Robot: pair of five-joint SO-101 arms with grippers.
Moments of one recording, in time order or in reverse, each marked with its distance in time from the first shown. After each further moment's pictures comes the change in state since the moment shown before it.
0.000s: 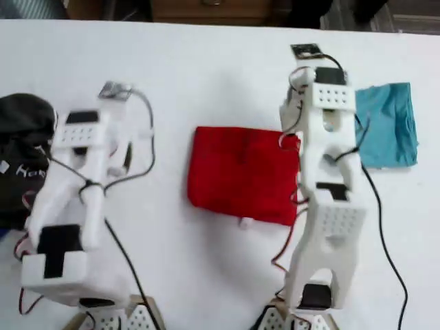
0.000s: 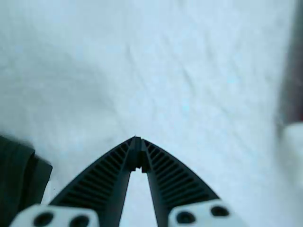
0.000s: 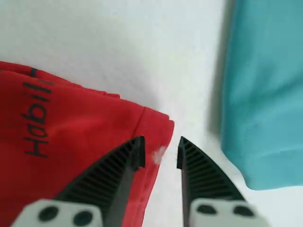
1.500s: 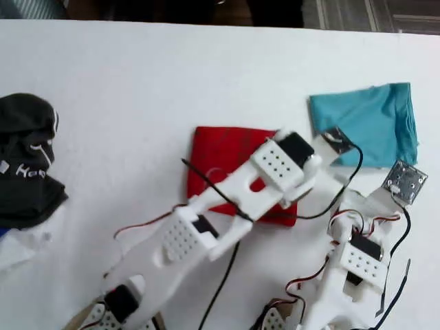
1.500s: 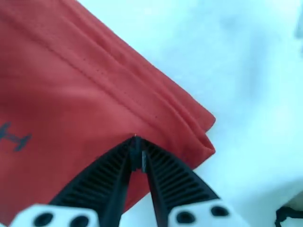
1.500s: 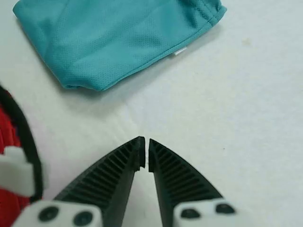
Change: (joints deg) left arm 57.5 50.8 -81.4 31.4 8.9; right arm 27.8 -90.6 121.8 -70.0 -14.8
